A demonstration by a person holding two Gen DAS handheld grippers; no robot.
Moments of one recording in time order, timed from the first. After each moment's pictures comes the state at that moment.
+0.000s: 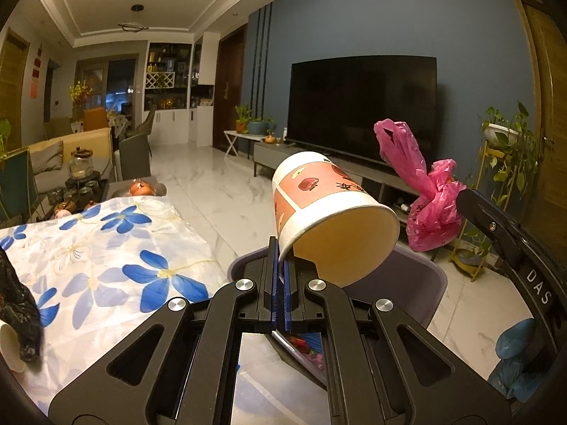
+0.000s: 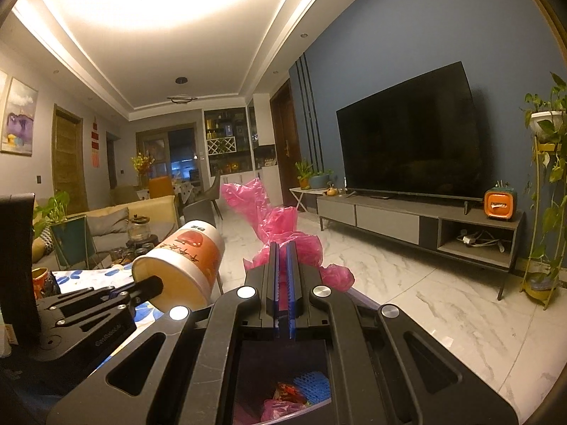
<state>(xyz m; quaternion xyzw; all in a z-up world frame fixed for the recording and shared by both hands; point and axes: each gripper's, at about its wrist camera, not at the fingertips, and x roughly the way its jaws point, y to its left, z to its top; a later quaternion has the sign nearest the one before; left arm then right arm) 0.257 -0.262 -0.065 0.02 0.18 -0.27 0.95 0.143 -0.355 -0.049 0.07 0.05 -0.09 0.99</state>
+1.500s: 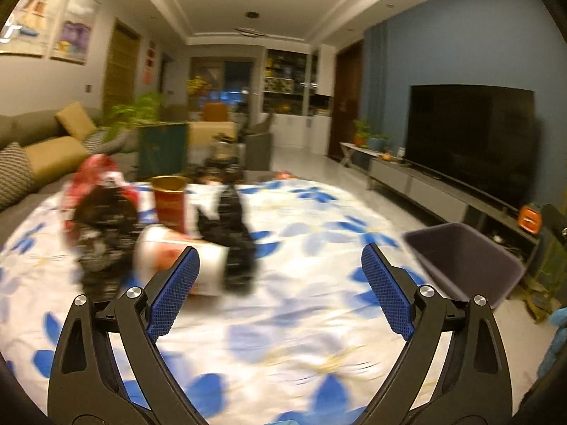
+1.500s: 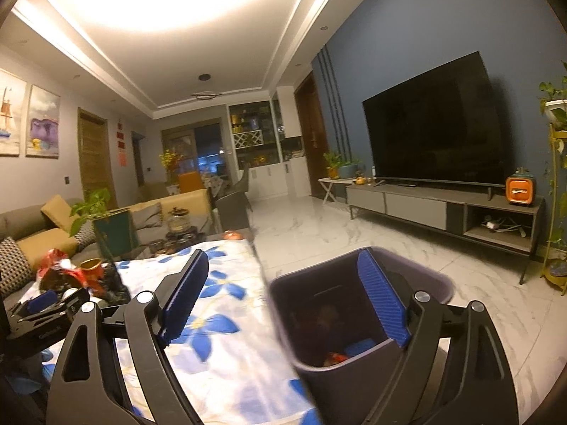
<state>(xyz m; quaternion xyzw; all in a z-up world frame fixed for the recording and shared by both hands) 0.168 -0.069 -0.068 -0.03 0.16 -0.01 0.99 0.100 -0.285 -0.041 0.09 0.07 -0.03 0.99</state>
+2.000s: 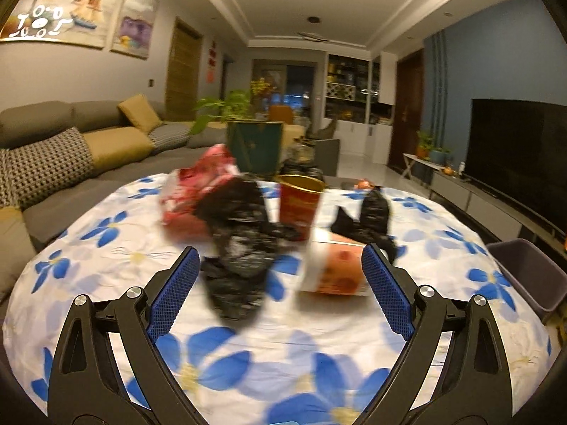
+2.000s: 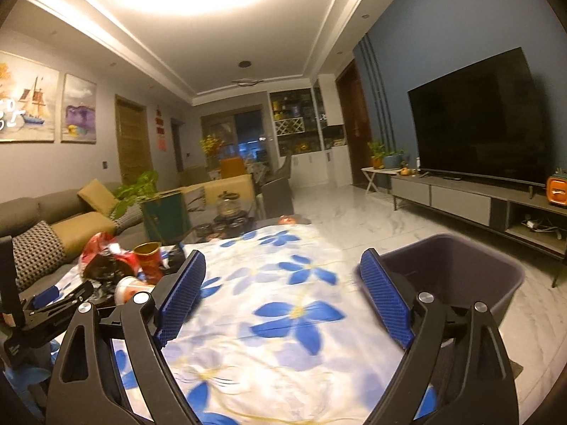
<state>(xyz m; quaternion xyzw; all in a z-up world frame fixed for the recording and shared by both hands) 0.150 0.049 -0.068 -0.05 0.16 0.11 0.98 0.117 -0.192 -0.044 0.08 0.09 0.05 0.99</state>
